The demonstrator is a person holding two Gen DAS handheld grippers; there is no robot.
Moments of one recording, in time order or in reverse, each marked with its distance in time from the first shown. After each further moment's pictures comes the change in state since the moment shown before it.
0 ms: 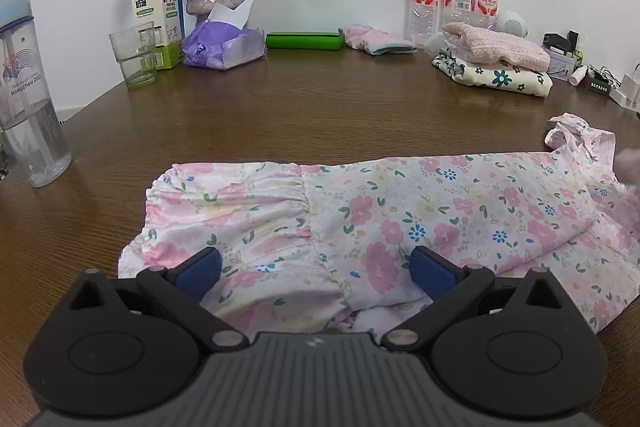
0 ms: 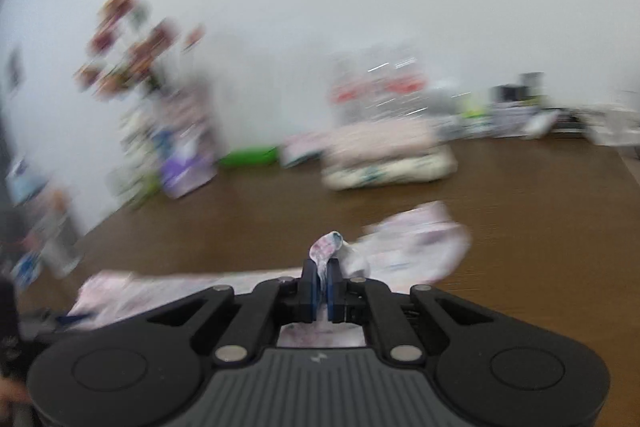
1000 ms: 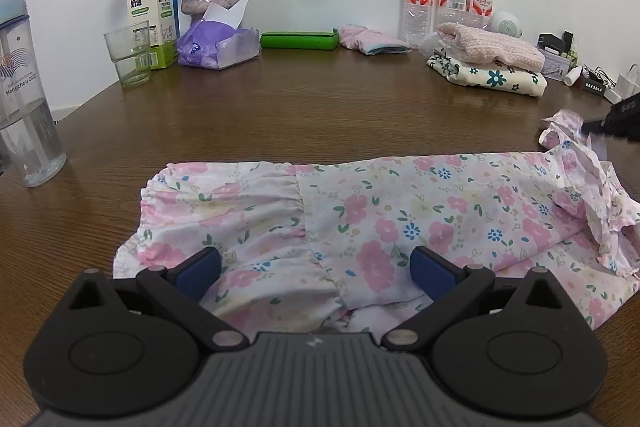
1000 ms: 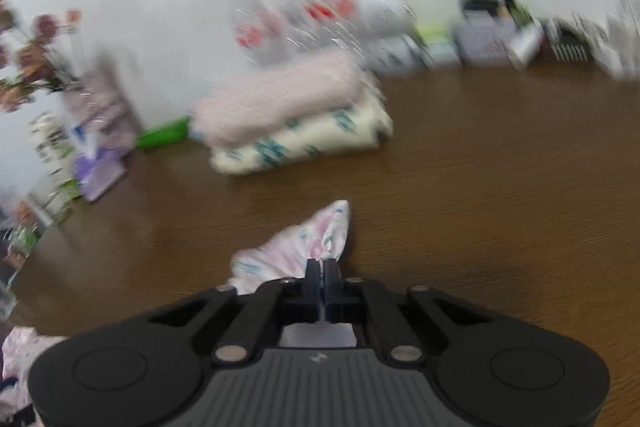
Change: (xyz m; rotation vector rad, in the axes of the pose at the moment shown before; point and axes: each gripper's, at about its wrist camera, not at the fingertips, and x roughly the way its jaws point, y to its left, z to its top) left arm 0.001 0.001 0.001 -0.001 0.002 -0.019; right arm 0.091 -0.131 0.047 0.138 0.053 -0.016
